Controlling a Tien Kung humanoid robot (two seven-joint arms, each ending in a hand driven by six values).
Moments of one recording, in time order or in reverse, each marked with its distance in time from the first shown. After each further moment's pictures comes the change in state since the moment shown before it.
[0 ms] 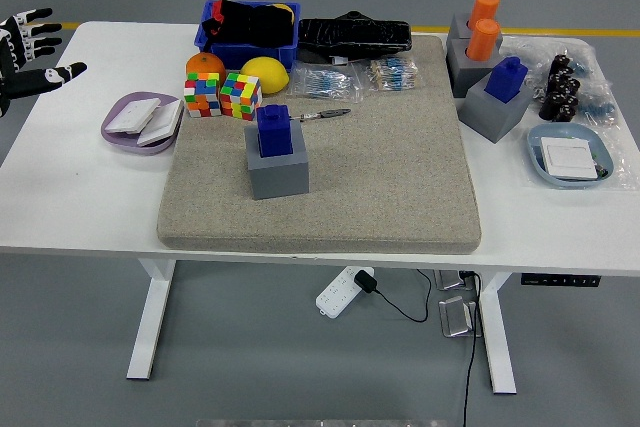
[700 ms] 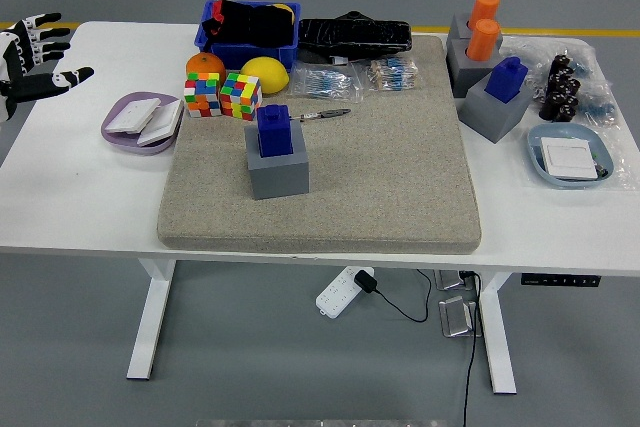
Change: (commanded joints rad) left arm 0.001 0.004 0.023 -0.021 -0.009 0.005 0.000; right arm 0.017 -0.021 -0.042 0.002 0.009 0.002 -0.006
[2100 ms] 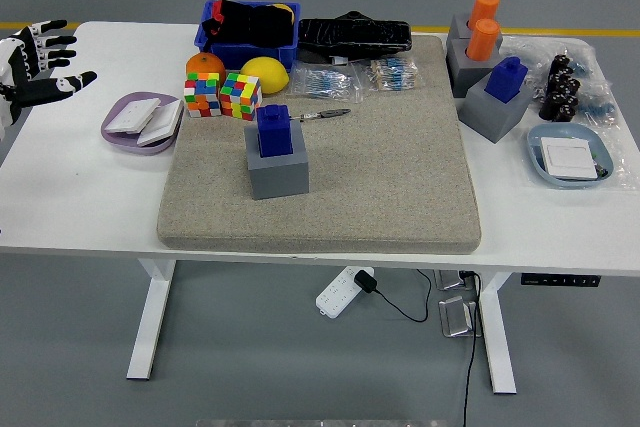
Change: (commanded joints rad) left arm 0.006 -0.002 0.013 -0.006 -0.005 -0.002 0.008; right arm -0.007 0.010 0.033 0.000 -0.011 0.002 -0.001
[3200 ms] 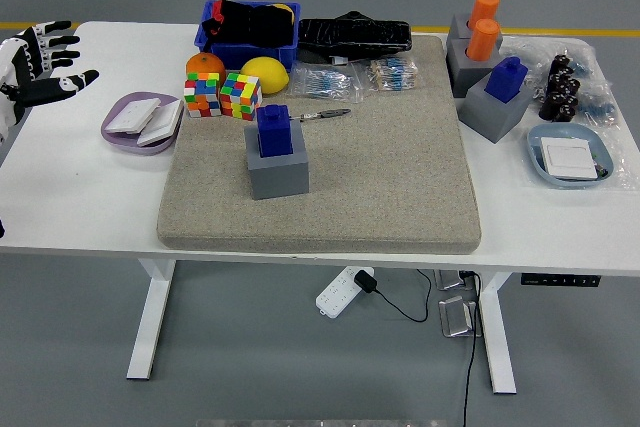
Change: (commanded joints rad) left arm -0.003 -0.009 -0.001 -0.002 -0.002 0.001 0.001; right arm 0.002 -0.004 0.006 0.000 -0.003 -0.002 -0.001
